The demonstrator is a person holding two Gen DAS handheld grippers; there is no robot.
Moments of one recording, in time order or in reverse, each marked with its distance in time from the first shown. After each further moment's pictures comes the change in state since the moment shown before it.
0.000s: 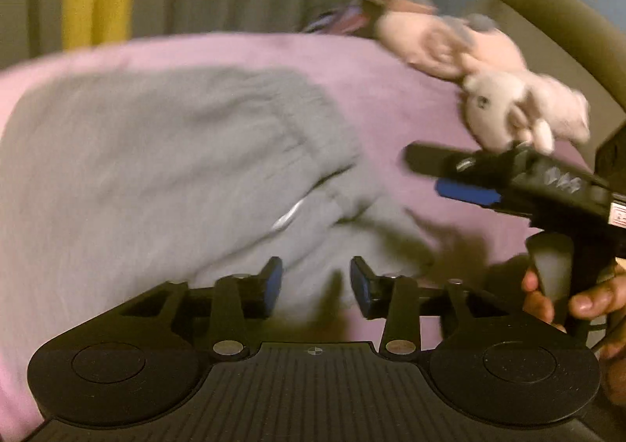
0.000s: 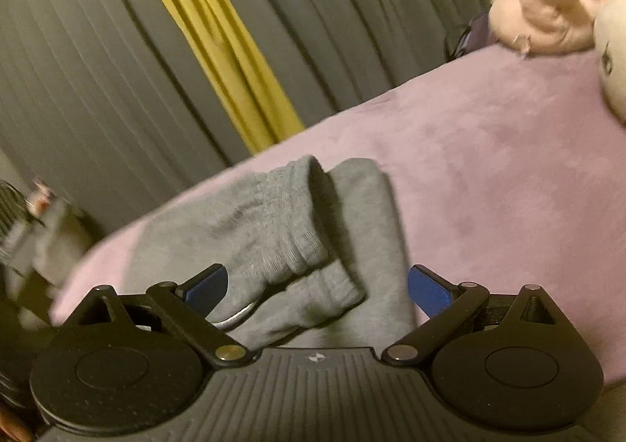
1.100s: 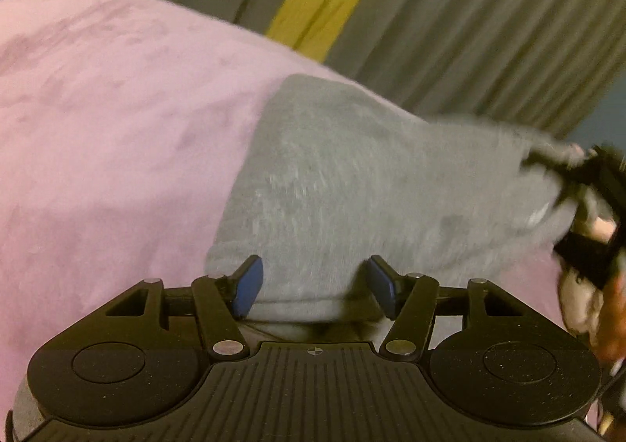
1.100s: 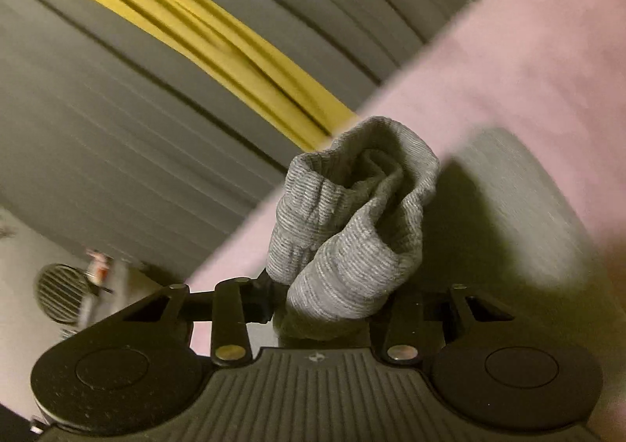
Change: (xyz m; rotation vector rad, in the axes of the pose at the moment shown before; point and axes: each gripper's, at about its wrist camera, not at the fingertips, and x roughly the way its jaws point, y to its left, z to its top) left arm -0.068 0.096 -0.034 -0.482 -0.242 0.228; right arm 0.074 0.080 0.046 0.291 0.036 0.171
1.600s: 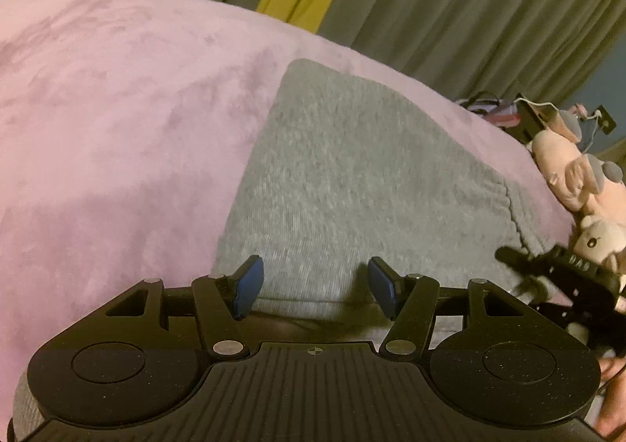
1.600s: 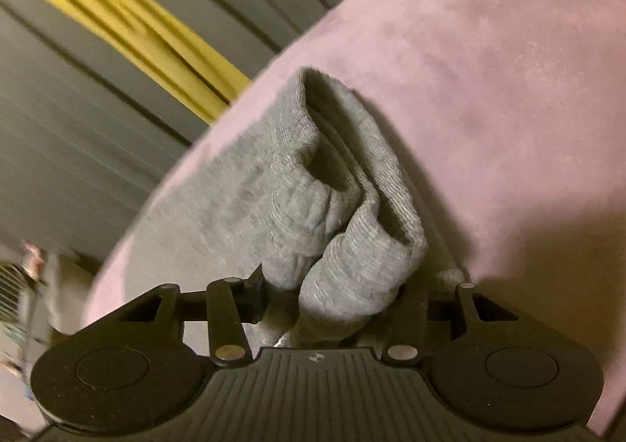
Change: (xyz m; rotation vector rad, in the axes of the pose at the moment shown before) left arm 0.011 -0.008 -0.001 0.046 0.097 0.040; right arm -0.009 -0.098 -0.029 0.052 0.073 -0.241
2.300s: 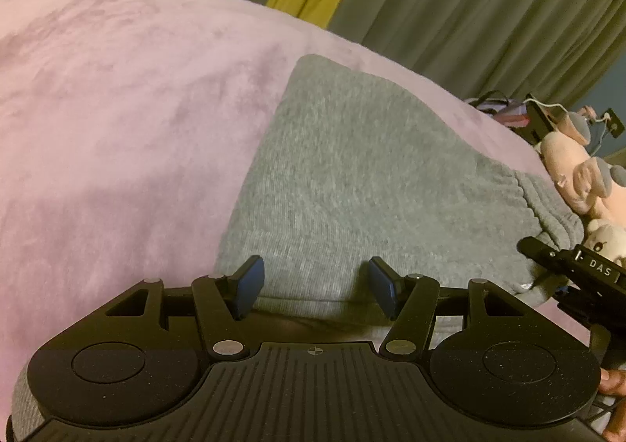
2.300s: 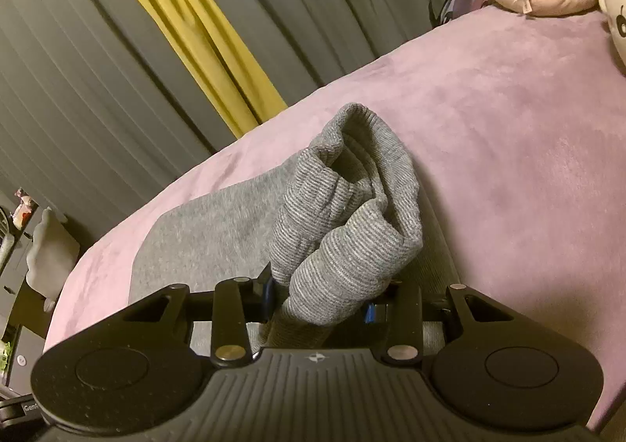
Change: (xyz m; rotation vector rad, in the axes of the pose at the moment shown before) left arm 0.003 0.000 0.002 -0.016 0.018 0.028; right arm -0.027 0.029 0.003 -0.249 -0.087 -0.036
